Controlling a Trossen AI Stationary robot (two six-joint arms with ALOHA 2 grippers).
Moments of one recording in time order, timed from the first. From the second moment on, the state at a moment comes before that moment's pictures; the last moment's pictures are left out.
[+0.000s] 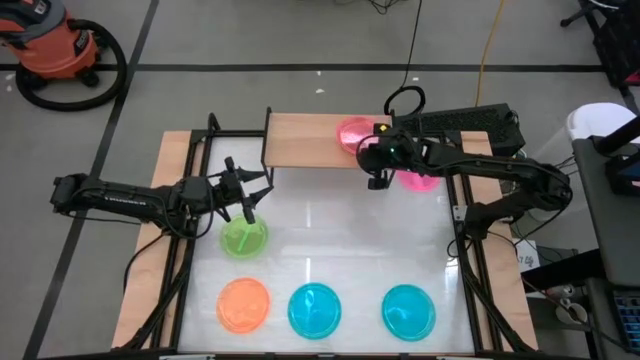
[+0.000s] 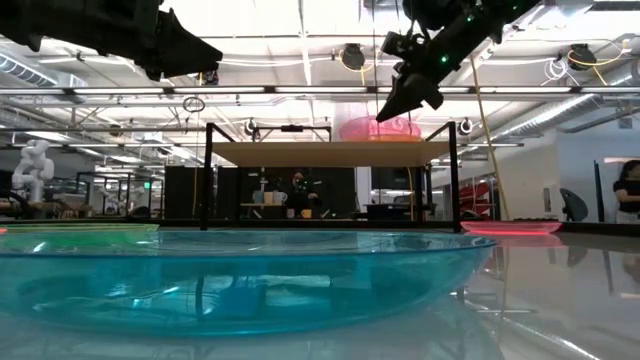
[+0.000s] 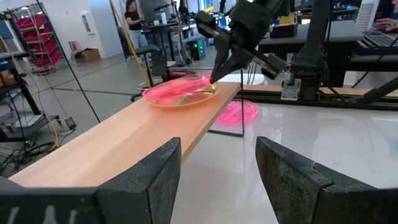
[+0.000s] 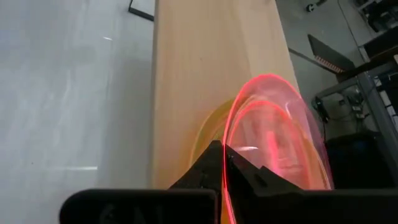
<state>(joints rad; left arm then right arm) -0.02 0.75 0.39 0.29 -0.41 0.08 -0.38 1.32 0.96 -0.27 0.15 -0.58</state>
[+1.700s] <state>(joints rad) -0.19 1.08 0.66 0.05 -0.39 0.03 0.04 0.94 0.38 0.65 -0.08 -0.26</state>
